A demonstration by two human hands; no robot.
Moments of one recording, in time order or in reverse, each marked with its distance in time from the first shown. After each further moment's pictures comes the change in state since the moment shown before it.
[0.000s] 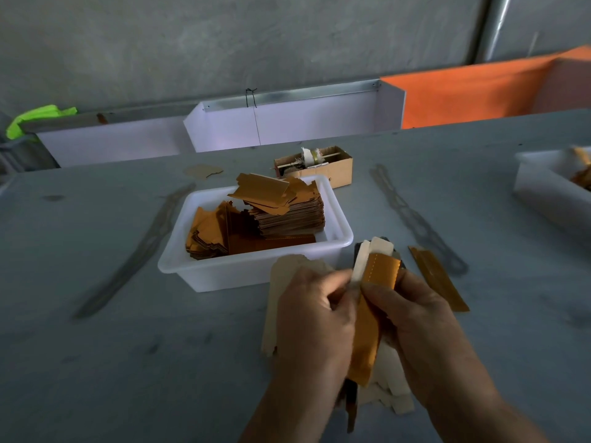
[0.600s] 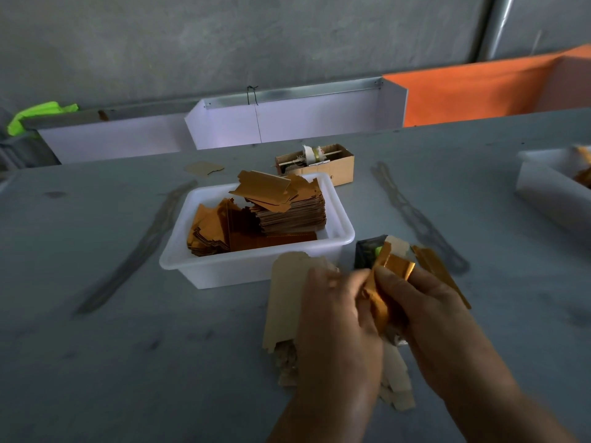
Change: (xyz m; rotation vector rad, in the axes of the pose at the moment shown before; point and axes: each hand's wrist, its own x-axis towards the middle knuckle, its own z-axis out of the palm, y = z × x) left_hand -0.013 0.015 0.011 0.147 -0.033 0.031; right_hand 0.003 -0.007 -0.009 -0.043 -0.022 0.001
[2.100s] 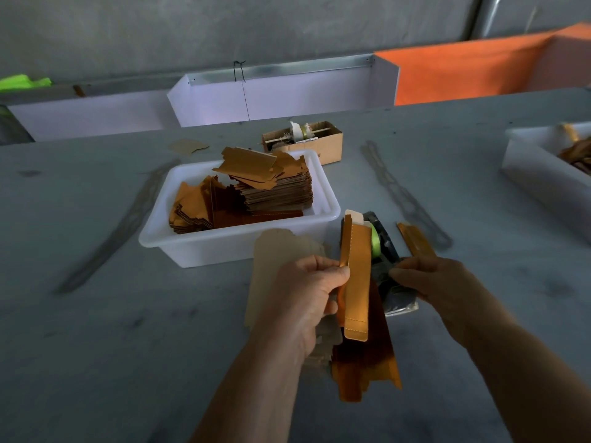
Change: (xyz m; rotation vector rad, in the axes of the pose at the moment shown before) left_hand 0.026 -0.025 0.004 -0.715 -0.227 -0.519; right_hand 0.037 0.019 -0.062 -0.372 0.100 0.134
